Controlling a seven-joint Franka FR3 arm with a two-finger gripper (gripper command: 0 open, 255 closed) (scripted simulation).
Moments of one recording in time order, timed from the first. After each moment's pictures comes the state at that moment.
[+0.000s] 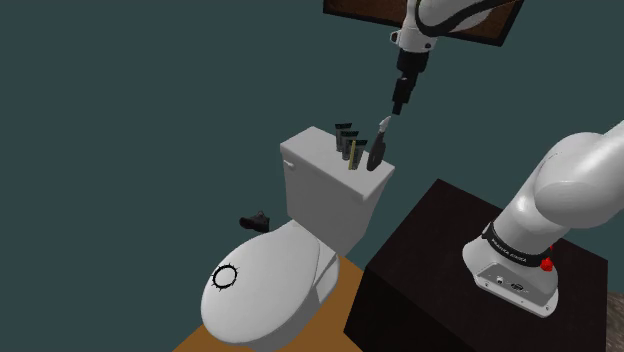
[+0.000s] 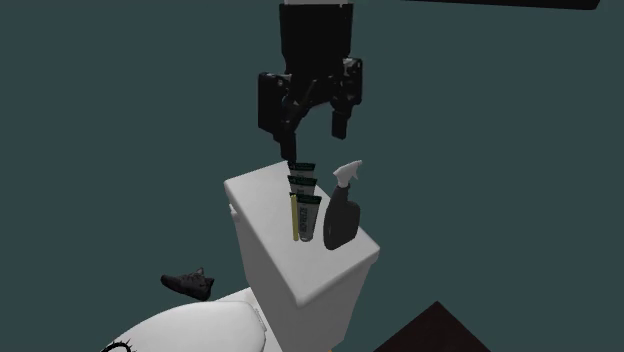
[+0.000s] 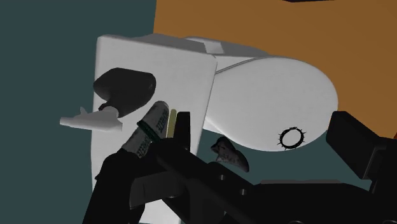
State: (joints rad) arm -0.02 -0.38 -0.17 -2.40 -0.05 1.98 -0.36
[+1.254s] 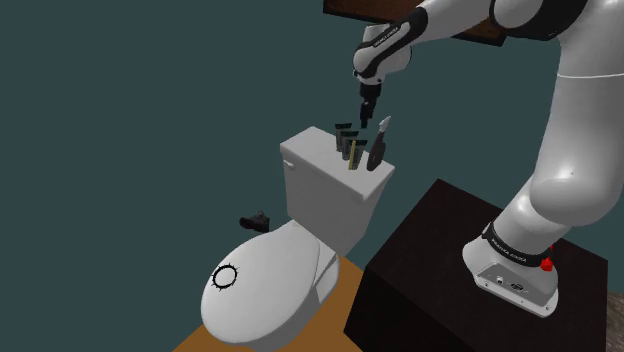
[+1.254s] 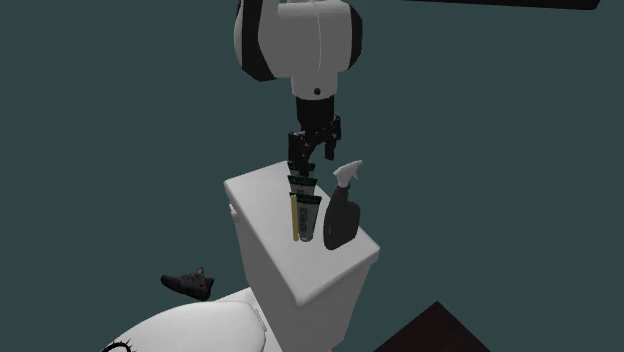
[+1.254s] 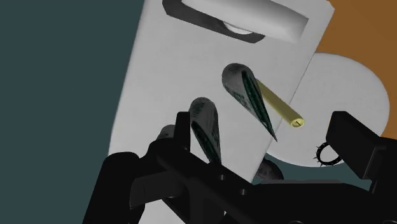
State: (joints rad) arm -0.10 0.39 -0.24 -1.91 0.08 2.20 -0.70
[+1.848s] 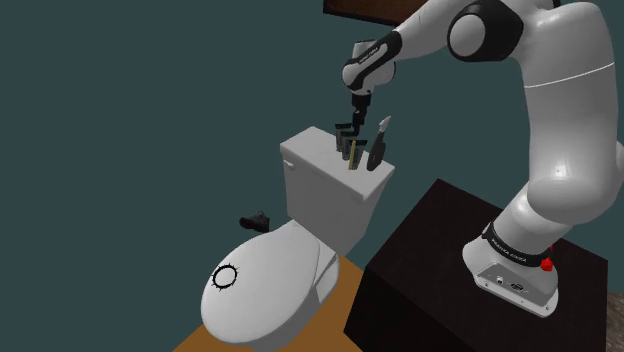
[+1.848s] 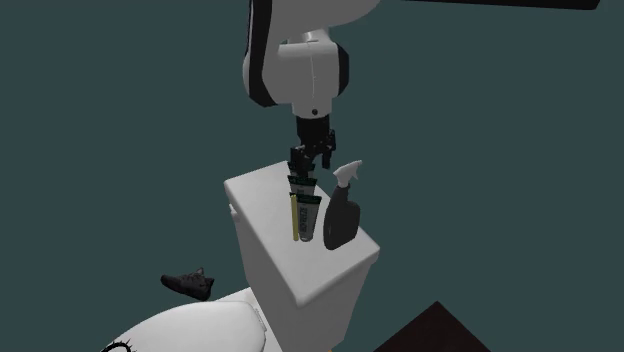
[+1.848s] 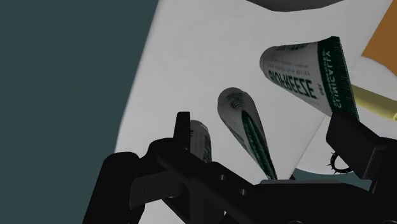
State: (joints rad) arm -0.14 0.63 -0.22 -1.69 0.11 2.21 -0.76
